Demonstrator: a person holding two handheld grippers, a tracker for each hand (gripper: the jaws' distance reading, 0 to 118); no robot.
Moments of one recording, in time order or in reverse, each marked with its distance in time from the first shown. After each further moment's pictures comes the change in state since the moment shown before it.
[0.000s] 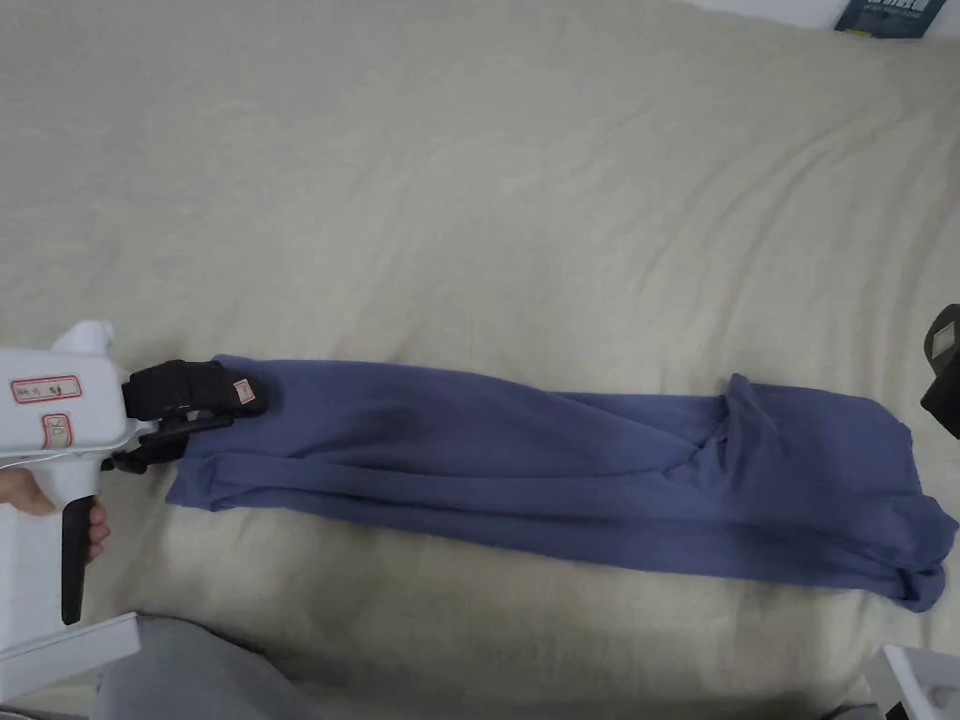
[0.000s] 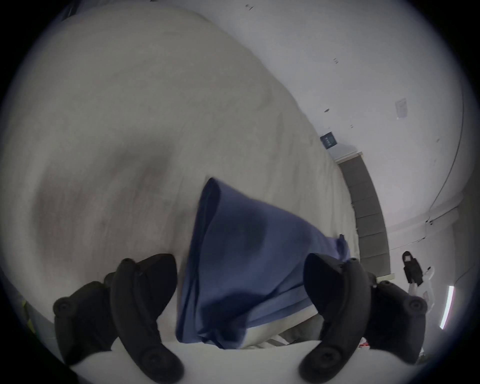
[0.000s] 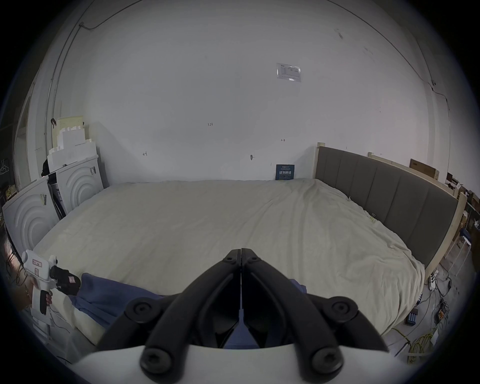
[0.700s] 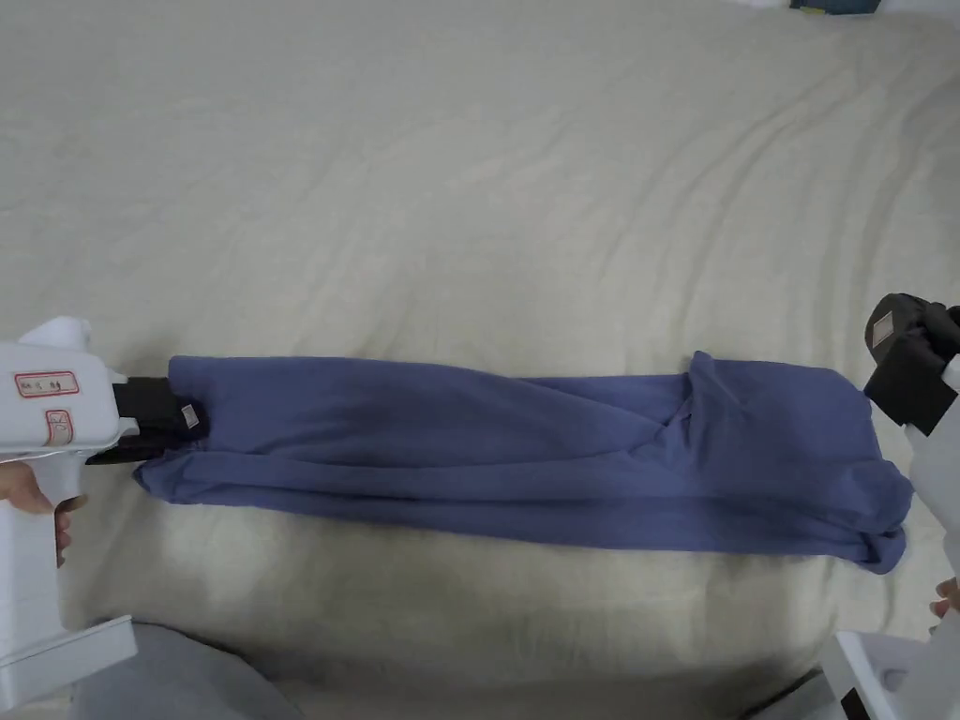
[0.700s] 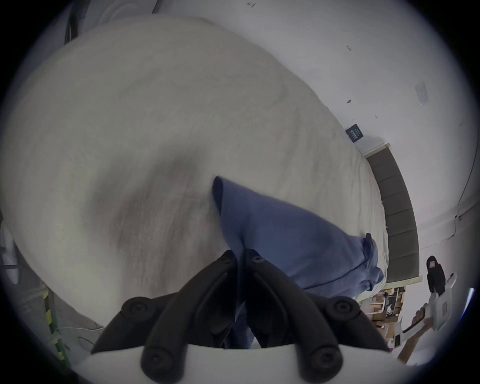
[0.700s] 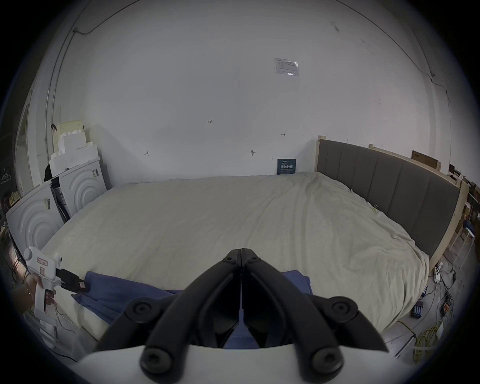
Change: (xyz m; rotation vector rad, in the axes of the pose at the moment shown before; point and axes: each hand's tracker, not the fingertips) left arm 0.046 0.002 0.007 0.028 0.201 -0.059; right arm 0.007 -0.010 0.009 -0.020 0.018 -0.039
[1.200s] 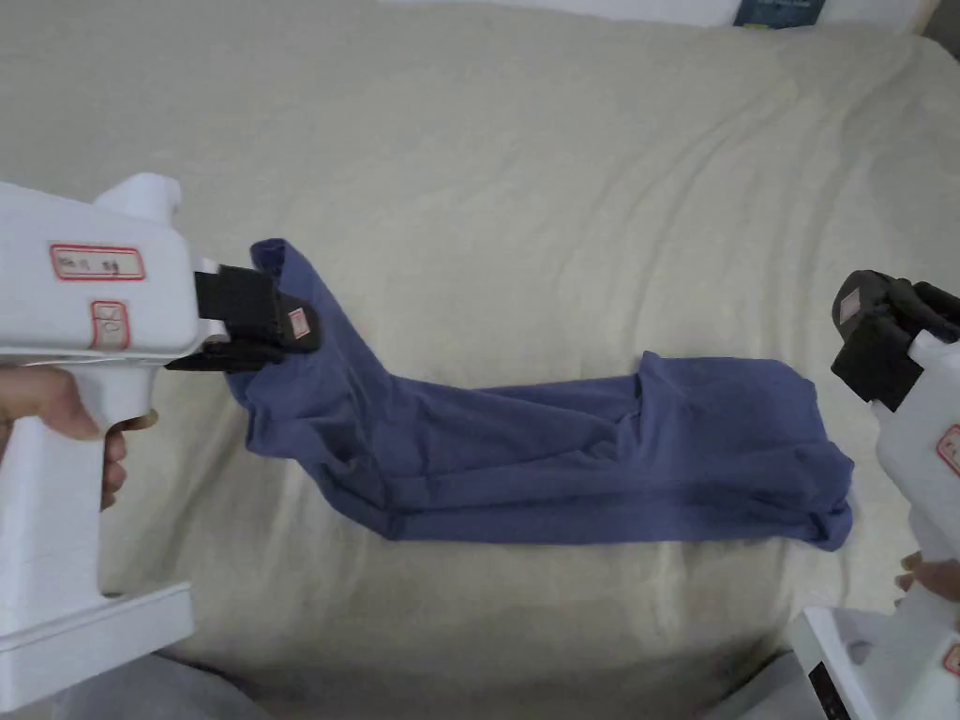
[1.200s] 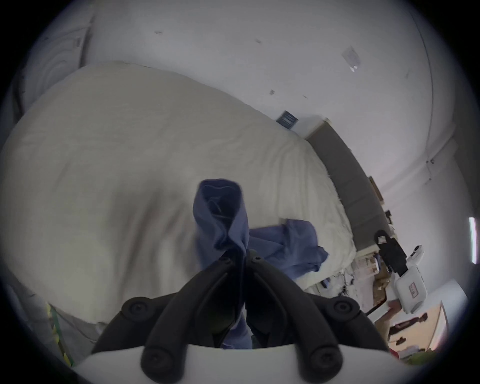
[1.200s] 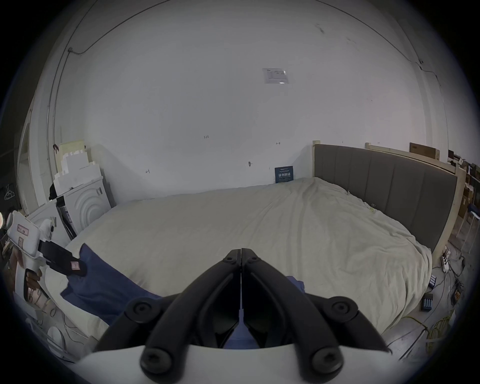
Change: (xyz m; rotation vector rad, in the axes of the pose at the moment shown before) left arm 0.190 -0.015 0.075 0.012 -0.243 -0.264; right arm 0.033 0.004 0.026 0.072 0.021 -0.077
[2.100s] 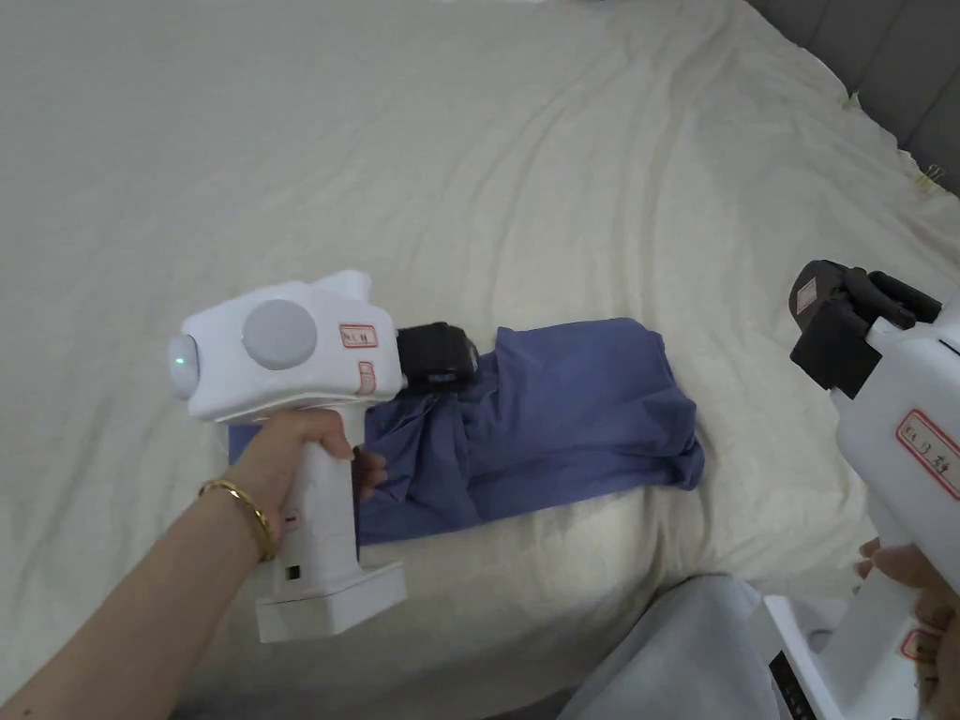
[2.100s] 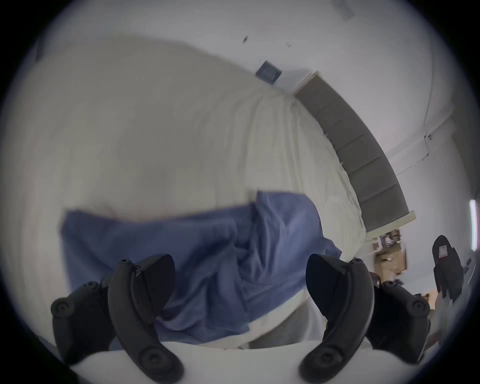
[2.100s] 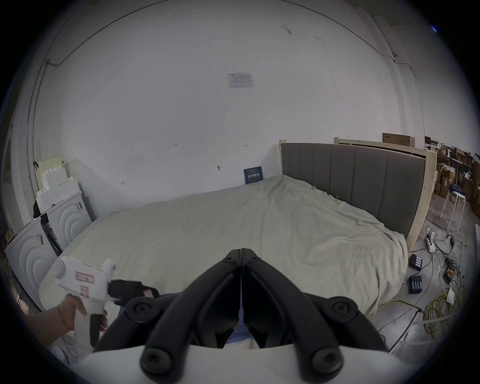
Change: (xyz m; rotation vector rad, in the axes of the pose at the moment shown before) left arm 0.085 -0.041 -0.190 -0.100 0.001 -0.108; right arm 0.061 -0.002 0.041 0.017 -0.140 -0.080
